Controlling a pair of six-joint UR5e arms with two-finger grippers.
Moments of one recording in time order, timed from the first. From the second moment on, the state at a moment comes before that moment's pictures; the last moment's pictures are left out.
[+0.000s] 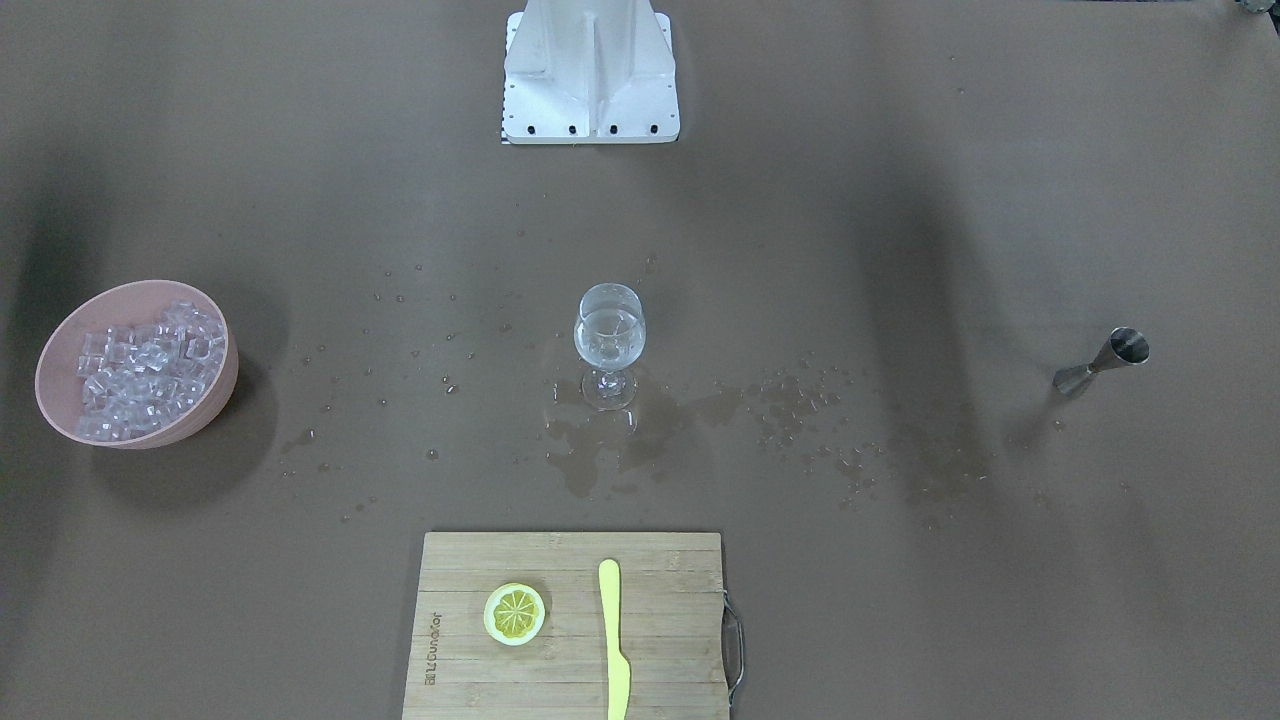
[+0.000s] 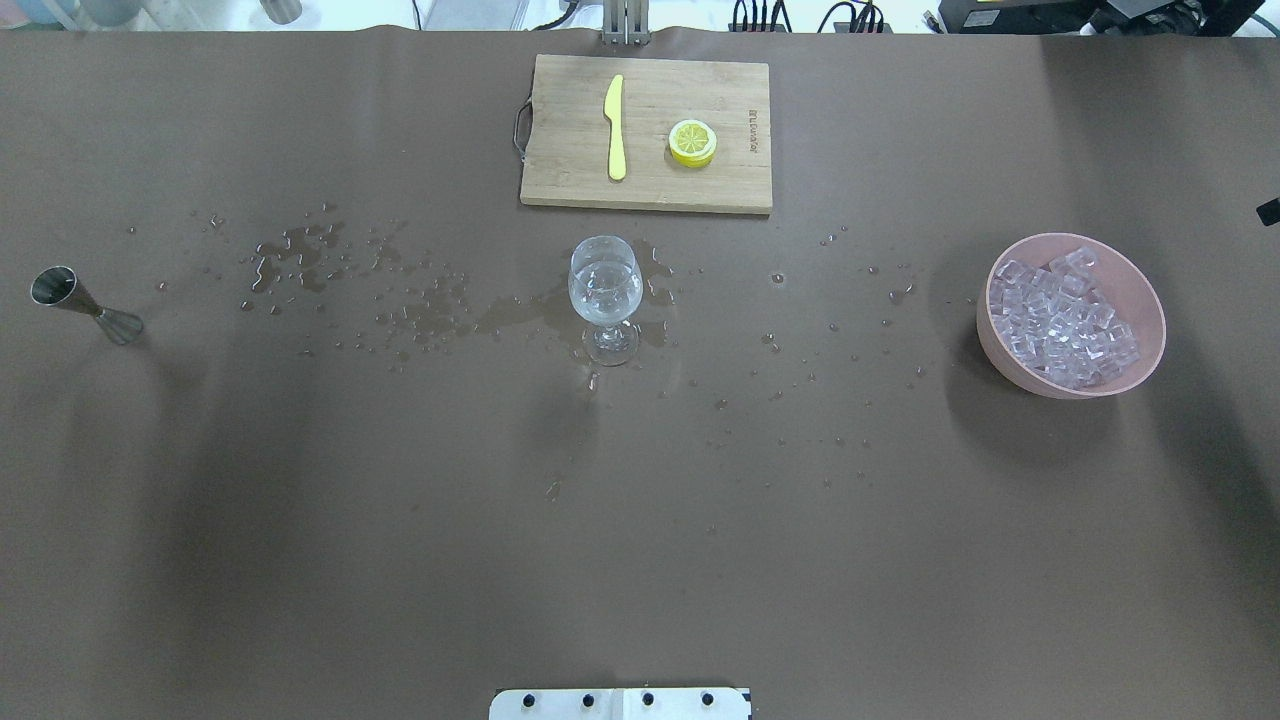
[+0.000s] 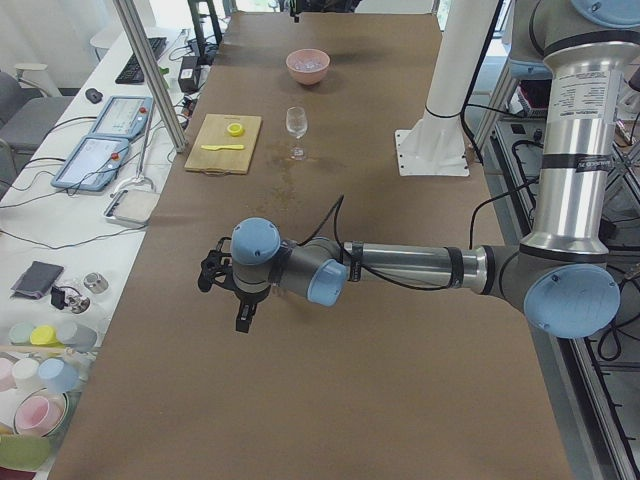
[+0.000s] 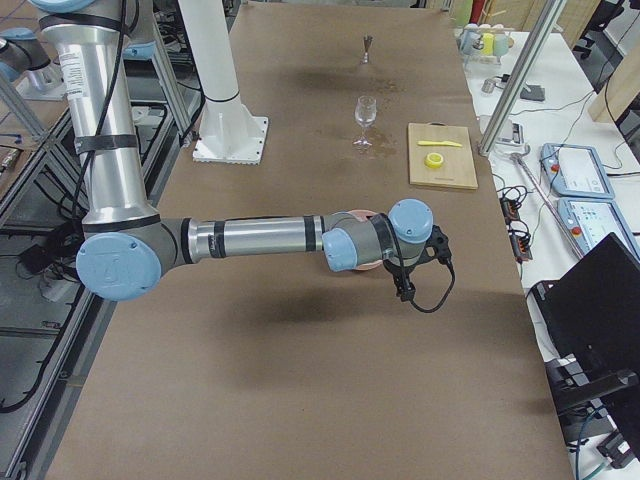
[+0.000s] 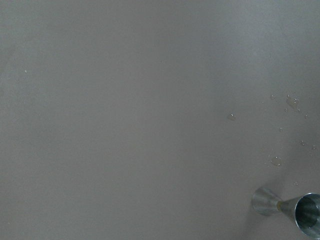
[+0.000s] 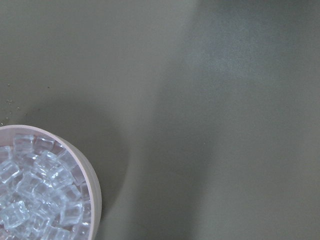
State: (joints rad) left arm -1.53 -1.60 -1.58 -1.91 -2.38 -0.16; right arm 1.45 -1.45 1.53 -1.35 2.48 0.00
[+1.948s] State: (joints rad) left arm -1.53 -1.53 -1.64 -1.91 -2.43 -0.17; right arm 1.38 -1.43 1.58 -1.36 2.26 0.01
